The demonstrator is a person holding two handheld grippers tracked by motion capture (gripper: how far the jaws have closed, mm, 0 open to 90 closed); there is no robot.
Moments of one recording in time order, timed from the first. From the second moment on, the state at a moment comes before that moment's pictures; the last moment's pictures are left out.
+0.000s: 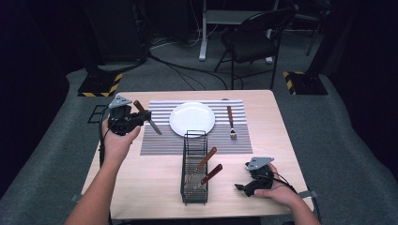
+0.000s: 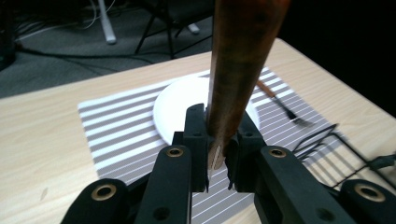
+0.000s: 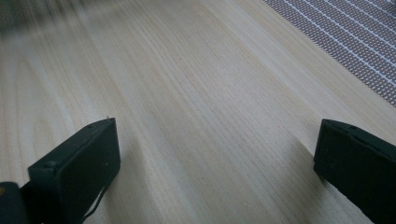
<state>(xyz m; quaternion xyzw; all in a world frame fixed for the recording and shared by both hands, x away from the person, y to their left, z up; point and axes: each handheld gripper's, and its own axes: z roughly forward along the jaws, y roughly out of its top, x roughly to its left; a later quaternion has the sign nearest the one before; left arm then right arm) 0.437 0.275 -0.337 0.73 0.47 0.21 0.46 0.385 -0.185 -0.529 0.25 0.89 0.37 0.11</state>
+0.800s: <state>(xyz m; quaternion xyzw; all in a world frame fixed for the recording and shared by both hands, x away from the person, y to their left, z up) 0.455 0.297 -0.397 0.72 0.53 0.21 0.40 0.384 -0.185 -0.529 0.25 0.89 0.37 0.11</state>
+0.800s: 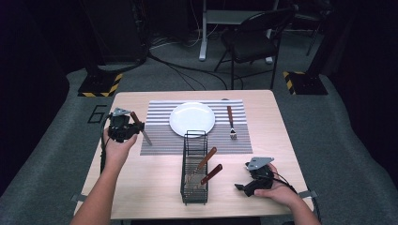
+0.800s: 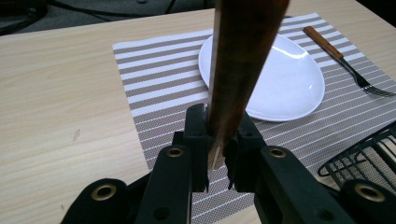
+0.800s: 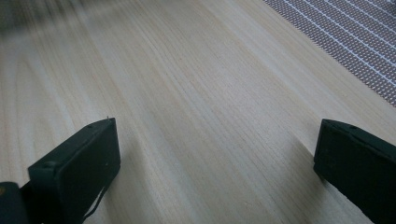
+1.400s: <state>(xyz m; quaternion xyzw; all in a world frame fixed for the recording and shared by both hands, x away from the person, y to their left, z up) 0.486 0.282 -0.414 0.72 0.53 0.22 0.39 0.385 -0.185 -0.529 0.25 0.89 0.37 0.11</state>
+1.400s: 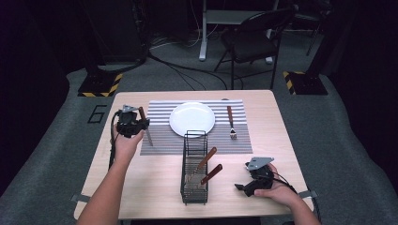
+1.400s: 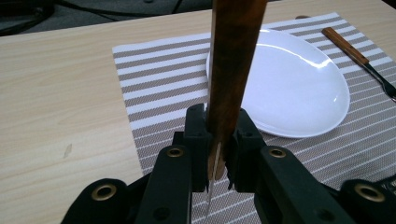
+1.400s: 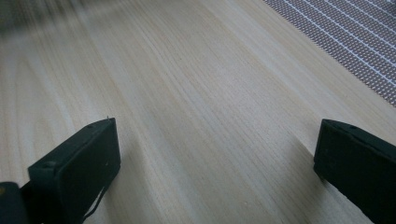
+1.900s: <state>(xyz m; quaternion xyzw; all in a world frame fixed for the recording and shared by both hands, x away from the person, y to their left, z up) 0.519 0.281 -0.425 0.70 0.55 0.21 0.40 0.385 -0.185 -0.529 0.25 0.89 0.37 0.11</state>
